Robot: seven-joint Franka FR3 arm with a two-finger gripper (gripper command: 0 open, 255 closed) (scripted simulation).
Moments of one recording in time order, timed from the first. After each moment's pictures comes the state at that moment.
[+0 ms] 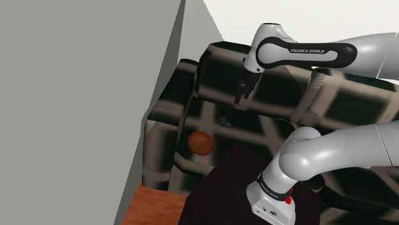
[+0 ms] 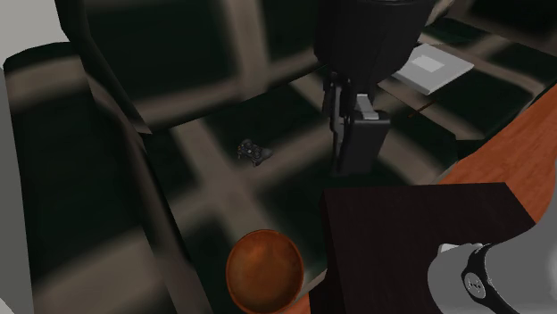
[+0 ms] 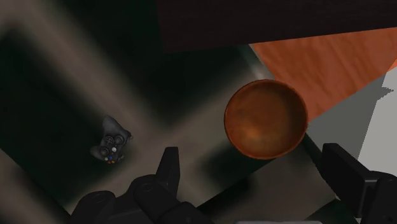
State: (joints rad) arm -0.05 -0.73 -0.29 -2.58 -0.23 1.85 -0.14
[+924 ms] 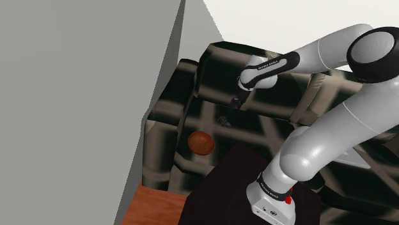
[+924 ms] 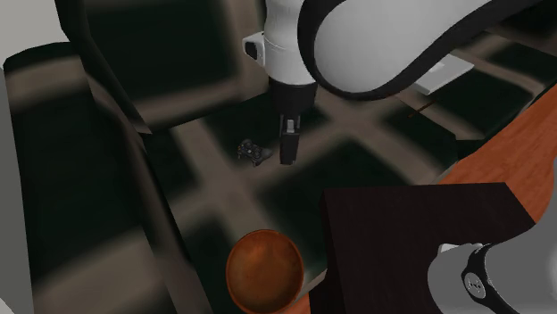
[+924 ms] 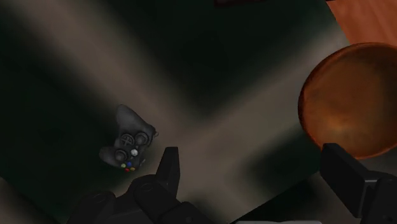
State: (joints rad) arm -0.02 -0.27 -0.62 -2.58 -0.18 2.37 -0.41
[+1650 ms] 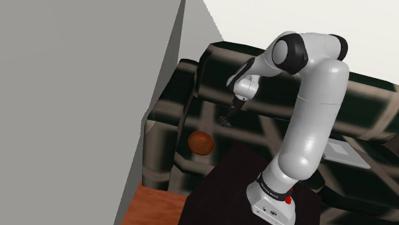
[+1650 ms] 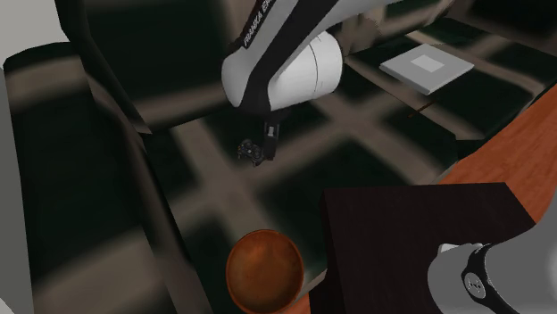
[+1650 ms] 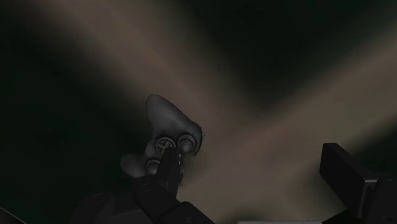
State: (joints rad) arm -0.07 0.29 -0.65 -2.35 0.48 2.57 -1.01
